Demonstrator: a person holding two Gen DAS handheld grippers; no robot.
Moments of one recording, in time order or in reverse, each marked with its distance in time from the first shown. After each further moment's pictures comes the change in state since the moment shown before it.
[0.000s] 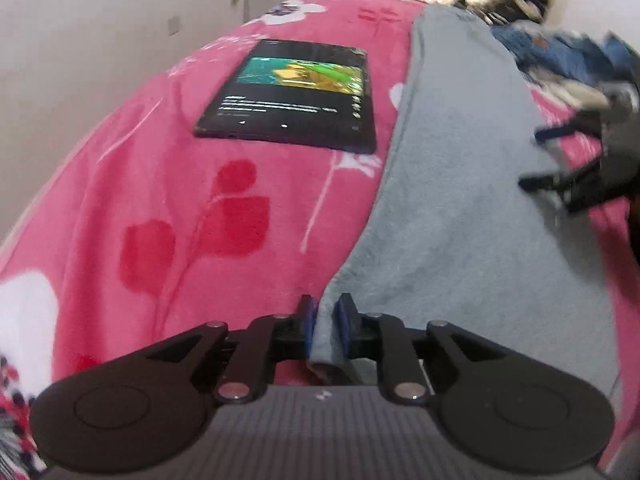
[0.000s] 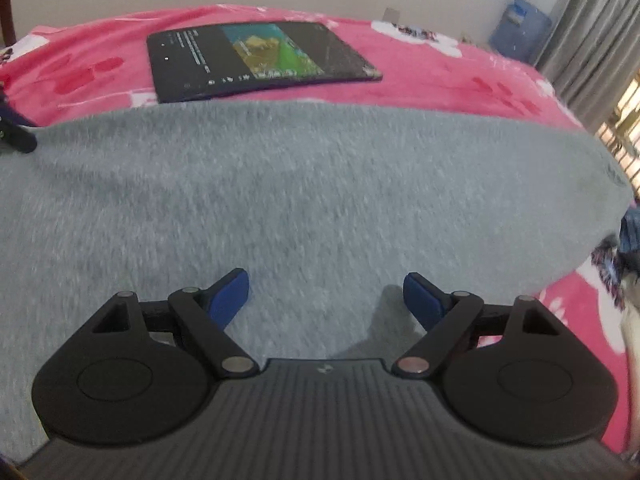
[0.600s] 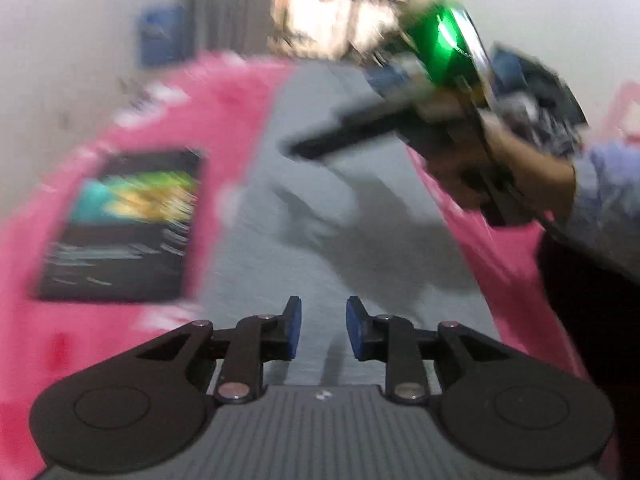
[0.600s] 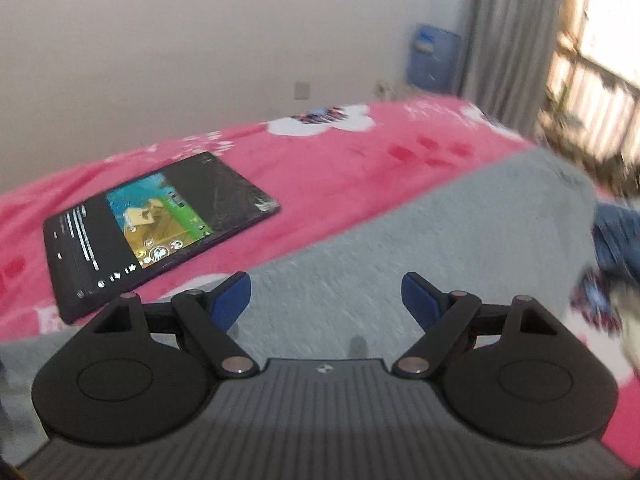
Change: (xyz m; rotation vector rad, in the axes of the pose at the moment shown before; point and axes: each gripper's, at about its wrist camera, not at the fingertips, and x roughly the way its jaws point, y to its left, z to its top) left arm 0.034 -0.098 0.057 0.221 -0.148 -0.268; right arm 0.030 -0.059 0.064 0.255 -0.252 -0.103
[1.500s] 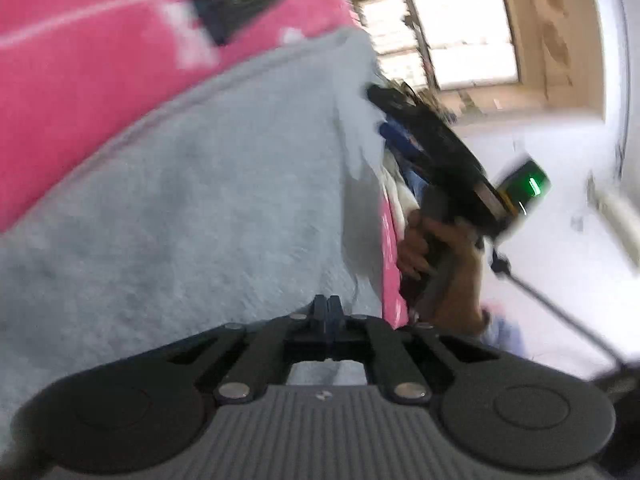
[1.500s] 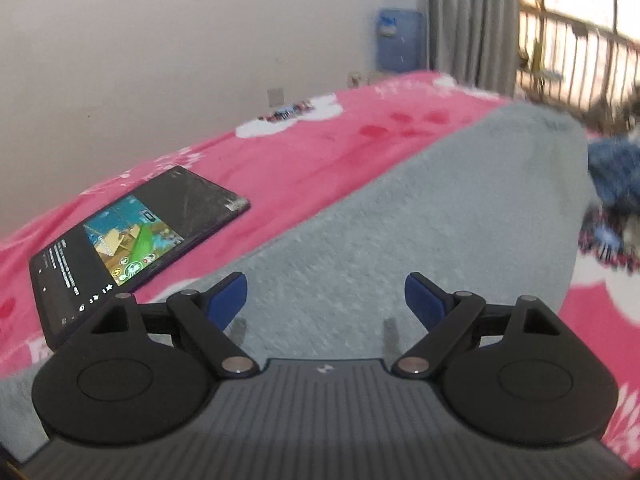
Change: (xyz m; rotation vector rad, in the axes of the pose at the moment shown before) left arm 0.048 0.079 -0.086 -0.811 0.016 -0.621; right arm 0.015 -0.036 -0.022 0.232 0.002 -0.001
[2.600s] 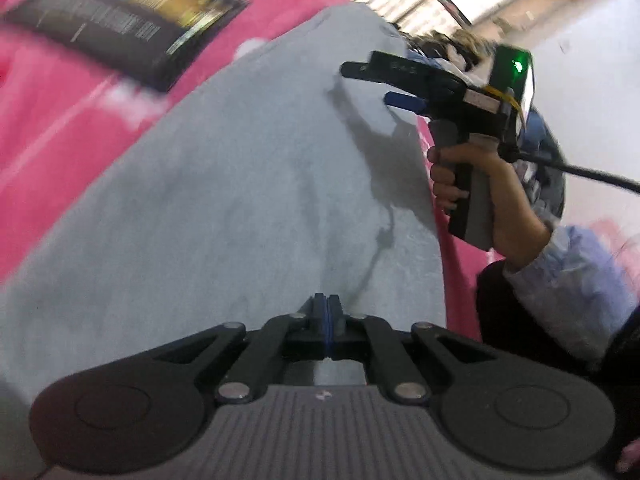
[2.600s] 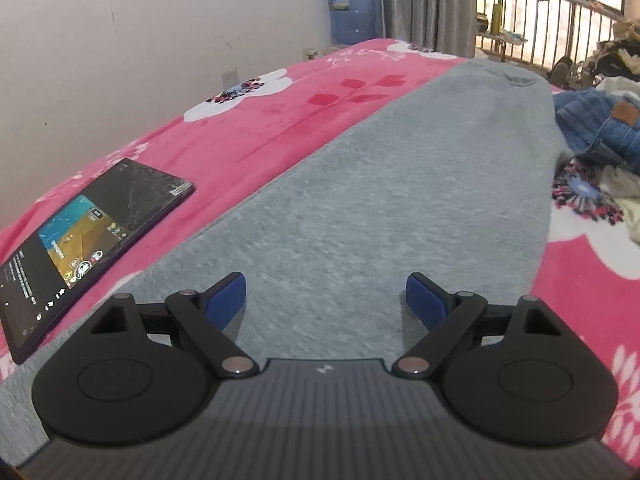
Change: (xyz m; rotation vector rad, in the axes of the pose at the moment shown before) left arm -0.021 -0.039 -0.018 0.199 0.016 0.343; right arm 0.019 -0.016 -0.006 0.090 0.051 -0.081
